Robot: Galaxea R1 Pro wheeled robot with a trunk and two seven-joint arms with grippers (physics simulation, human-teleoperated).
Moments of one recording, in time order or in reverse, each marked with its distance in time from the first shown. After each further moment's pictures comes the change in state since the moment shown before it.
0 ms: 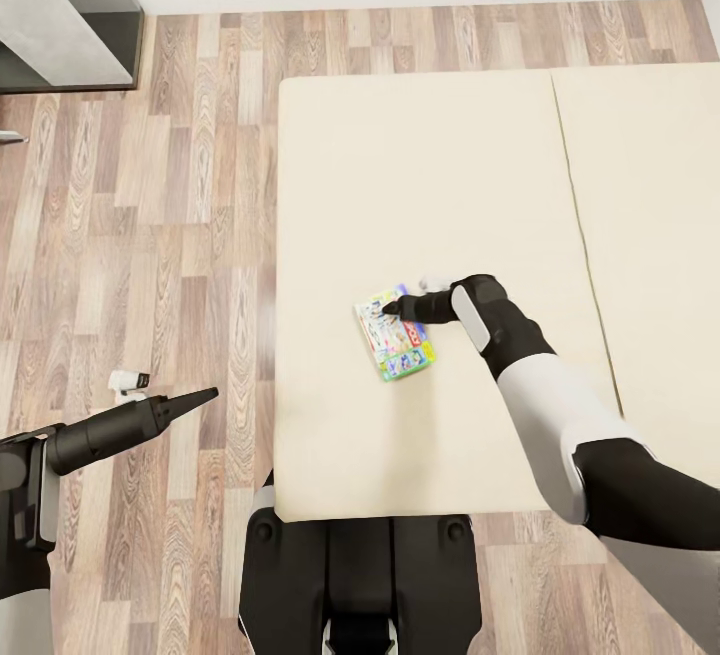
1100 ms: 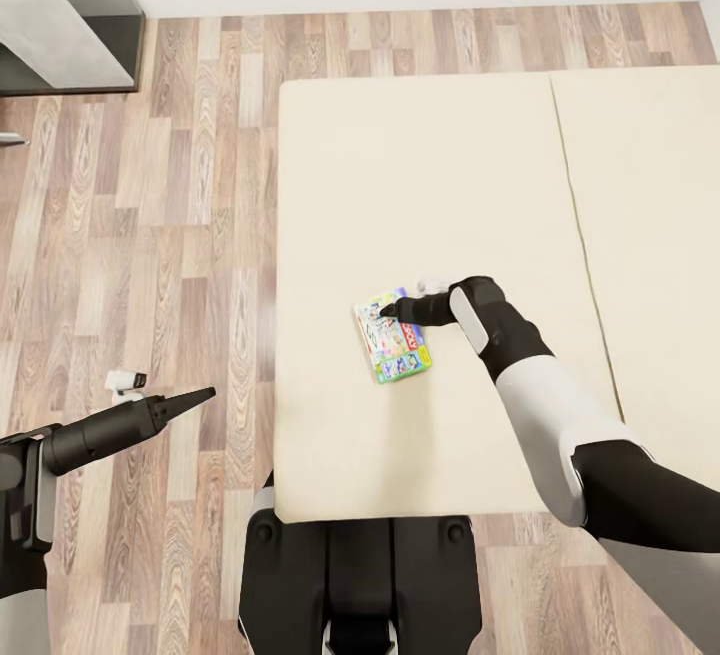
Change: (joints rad) left arm 0.000 0.006 0.006 0.000 0.000 0.000 0.000; right arm 0.006 0.005 0.000 0.000 -0.001 0.008 -0.002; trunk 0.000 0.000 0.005
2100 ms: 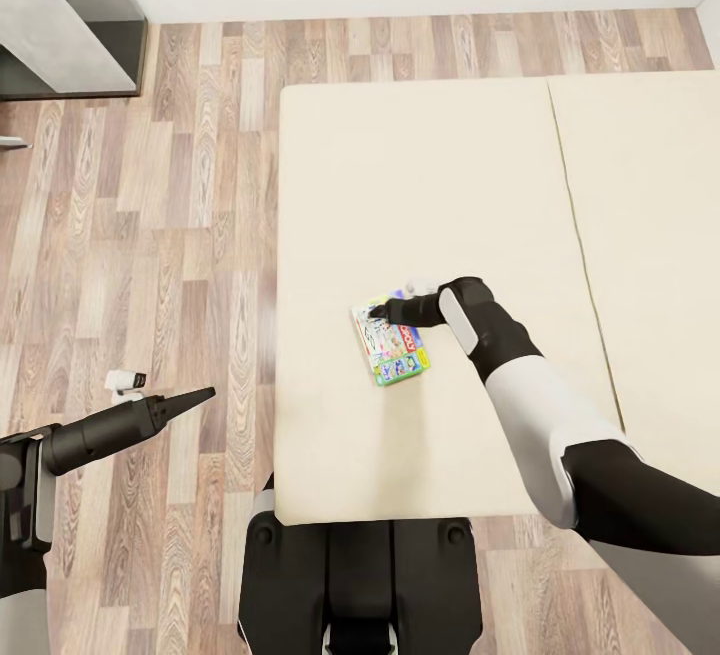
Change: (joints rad) left arm 0.000 0.001 0.000 0.000 0.000 0.000 0.000; right arm -0.001 0.036 0.000 0.008 -0.002 0.000 -0.007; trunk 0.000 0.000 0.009
